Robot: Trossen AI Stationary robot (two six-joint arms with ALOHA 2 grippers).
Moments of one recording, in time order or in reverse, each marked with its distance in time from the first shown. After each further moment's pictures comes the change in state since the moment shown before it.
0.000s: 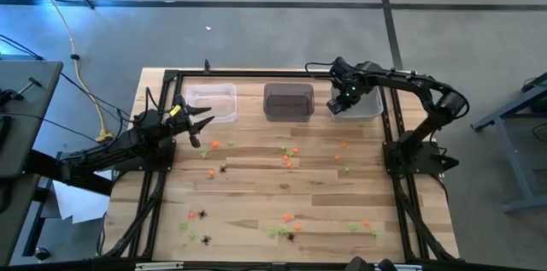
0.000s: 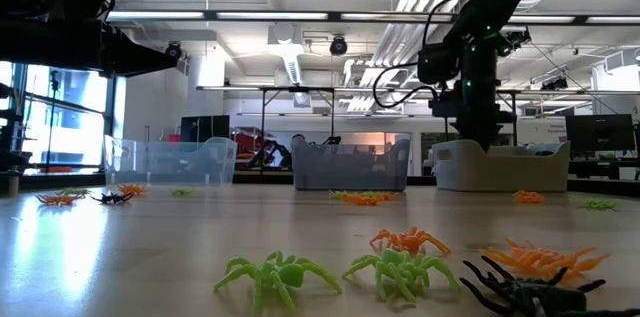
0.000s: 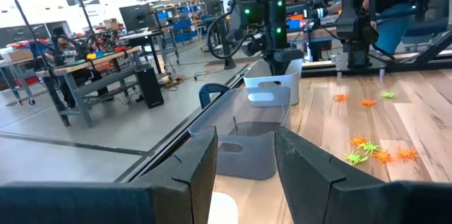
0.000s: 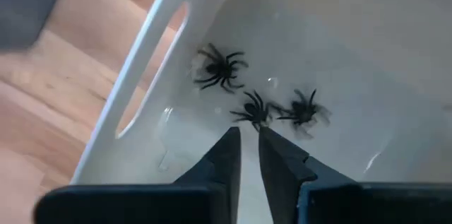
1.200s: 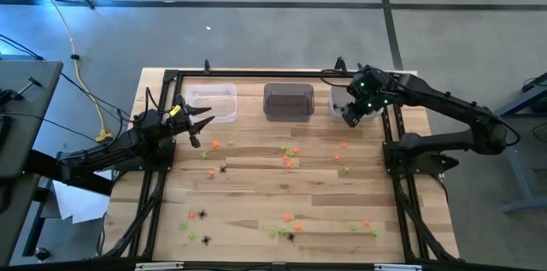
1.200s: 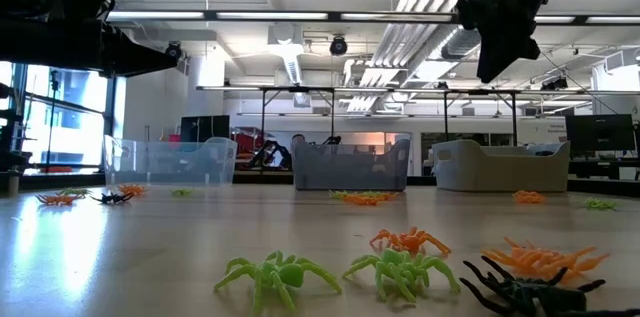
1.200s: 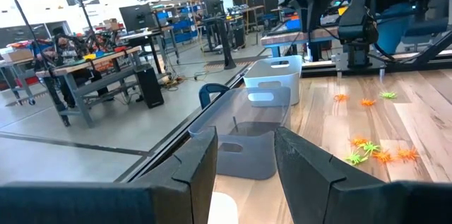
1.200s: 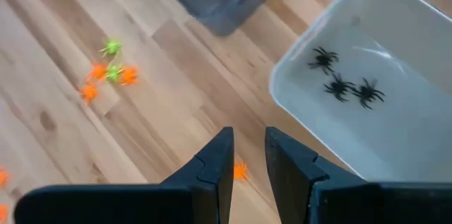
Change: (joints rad) left arm 0.000 0.000 0.000 0.000 0.000 0.000; right arm 0.263 -0.523 0.000 -0.159 -0.082 0.083
